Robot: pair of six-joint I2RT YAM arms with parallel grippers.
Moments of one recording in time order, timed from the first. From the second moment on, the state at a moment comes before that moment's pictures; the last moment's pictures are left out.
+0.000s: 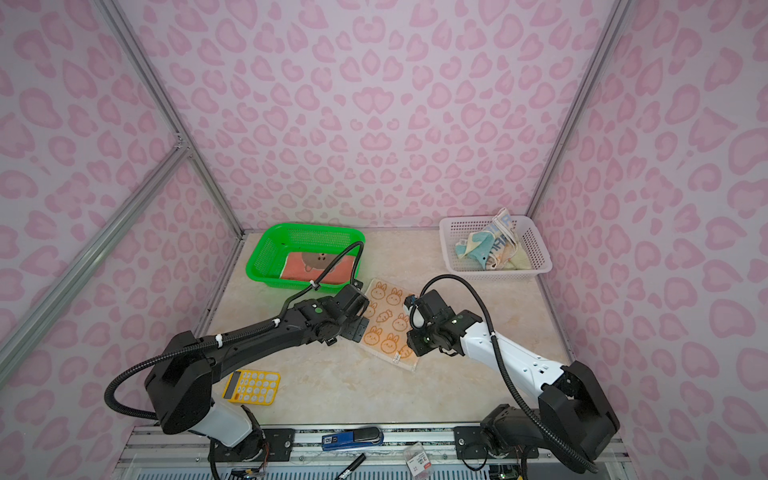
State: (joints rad) left arm -0.85 1.56 1.09 -0.63 -0.39 -0.28; right arm 0.65 1.29 0.81 -0.58 -0.12 0.16
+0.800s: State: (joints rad) left arm -0.79 1.72 1.21 -0.50 -0.34 -0.27; right arm 0.44 1.52 1.03 -0.50 0.04 0.17
